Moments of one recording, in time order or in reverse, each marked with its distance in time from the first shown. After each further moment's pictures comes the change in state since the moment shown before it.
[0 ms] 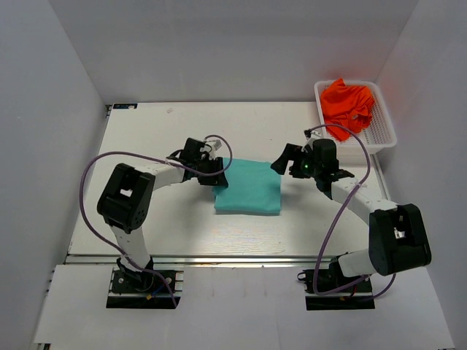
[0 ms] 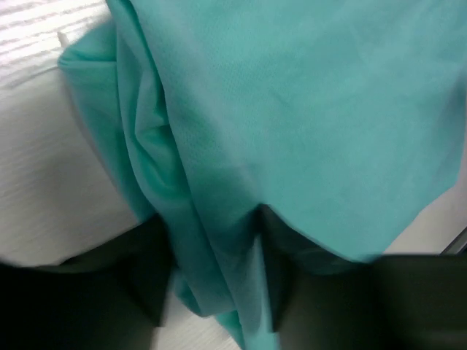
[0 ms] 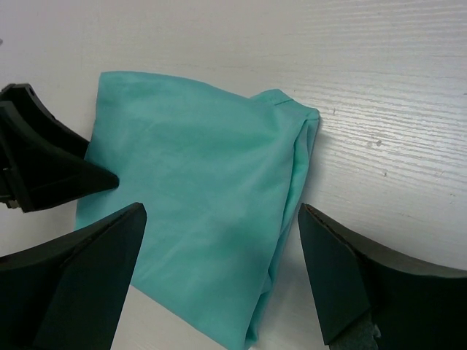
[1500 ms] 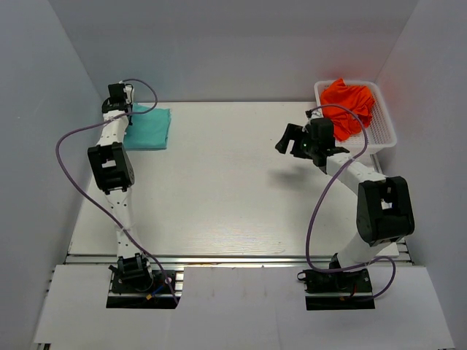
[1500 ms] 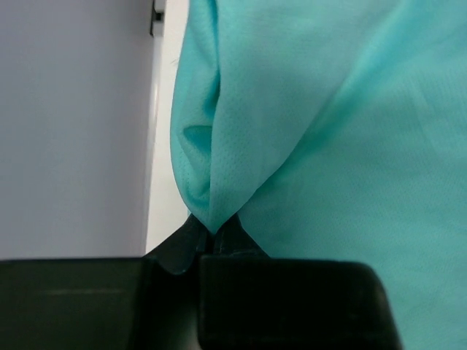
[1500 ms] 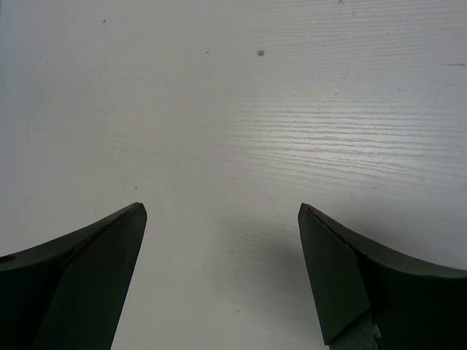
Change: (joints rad) left arm 0.600 0.690 1.241 -0.425 -0.698 0.634; right arm -0.048 0.243 0.291 -0.080 0.116 -0.050
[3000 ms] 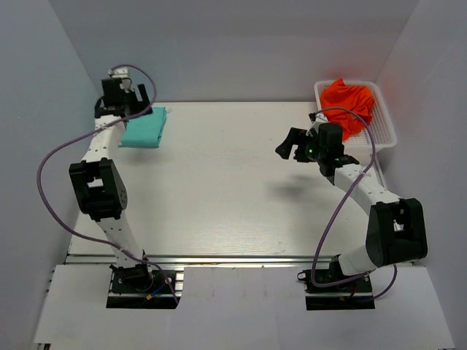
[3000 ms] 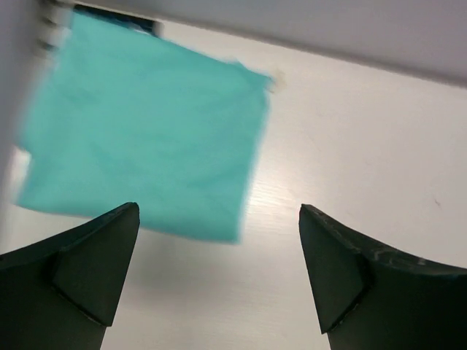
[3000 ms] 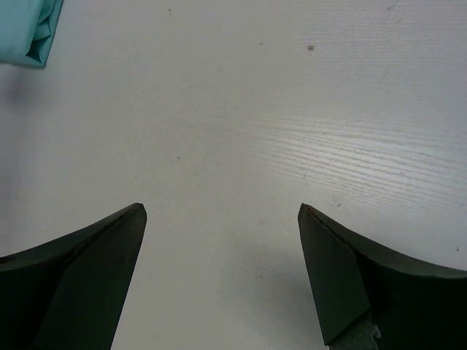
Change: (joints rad) left arm -0.026 -0.496 -0.387 0.123 0.313 -0.408; right arm -0.003 -0.173 -0.084 -0.002 -0.101 -0.030
